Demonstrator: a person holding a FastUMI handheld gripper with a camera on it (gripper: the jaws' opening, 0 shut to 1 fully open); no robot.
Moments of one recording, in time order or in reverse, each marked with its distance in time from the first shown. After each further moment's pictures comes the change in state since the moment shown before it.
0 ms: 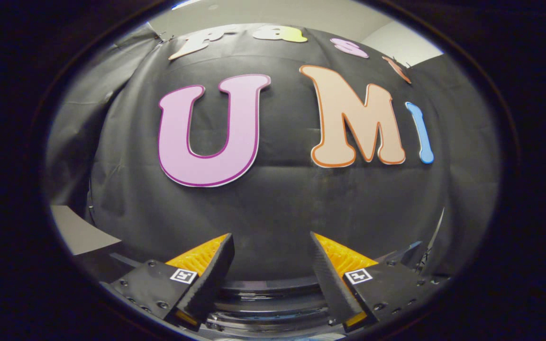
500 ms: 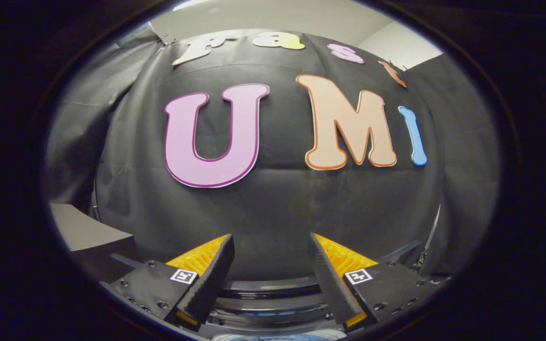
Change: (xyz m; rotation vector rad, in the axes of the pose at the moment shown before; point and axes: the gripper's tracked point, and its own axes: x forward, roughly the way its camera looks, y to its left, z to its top) arm -0.024 -0.004 0.001 -0.003 -0.009 -0.007
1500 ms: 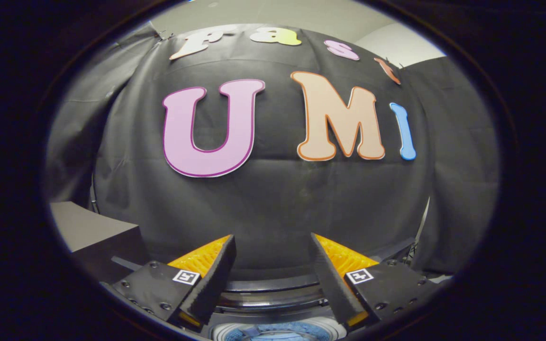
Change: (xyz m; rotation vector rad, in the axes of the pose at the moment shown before) arm -0.036 -0.004 -0.009 -0.019 0.070 -0.046
